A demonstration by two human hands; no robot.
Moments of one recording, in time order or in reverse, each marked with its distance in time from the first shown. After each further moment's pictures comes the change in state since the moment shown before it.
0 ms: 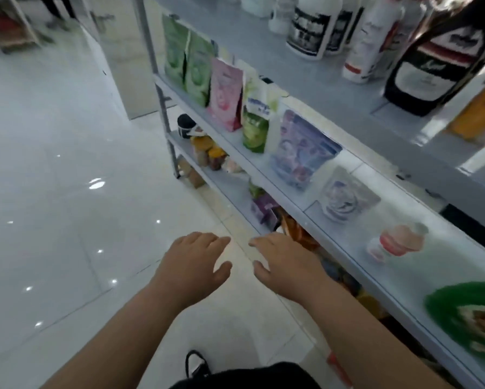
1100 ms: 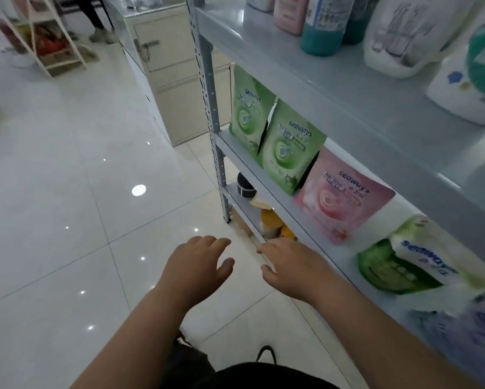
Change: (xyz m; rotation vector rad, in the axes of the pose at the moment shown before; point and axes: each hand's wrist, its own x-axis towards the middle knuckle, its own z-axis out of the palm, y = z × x) left_hand 0.318 -0.384 -0.094 -0.033 -0.071 -0.243; right_hand 0.532 -0.038 -0.010 -0.007 -0.214 -0.089
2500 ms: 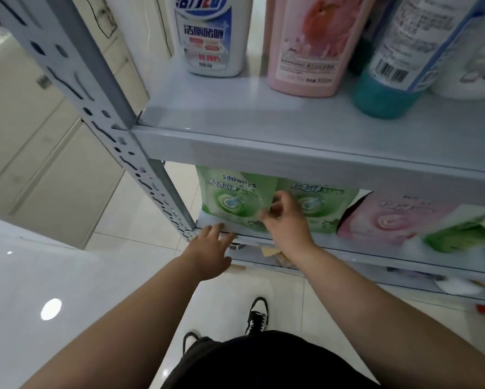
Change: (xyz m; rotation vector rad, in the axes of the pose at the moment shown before) left_hand 0.446 -0.173 -0.038 0.422 -0.457 0.812; right_hand 0.339 0.007 -0.076 0.906 0.948 1.030
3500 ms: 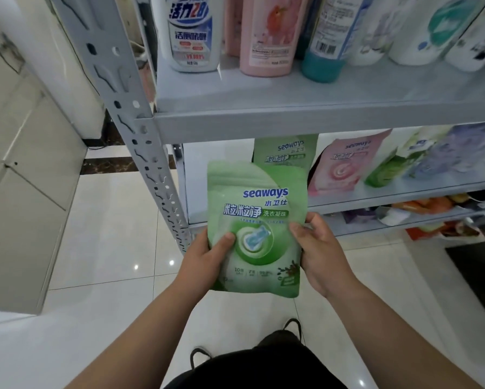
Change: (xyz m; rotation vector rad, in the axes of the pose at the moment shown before) left_hand -0.122 -0.006 -0.022 -1.402 0.169 0.122; right_hand -0.185 -0.034 0.003 0.843 0.259 0.167
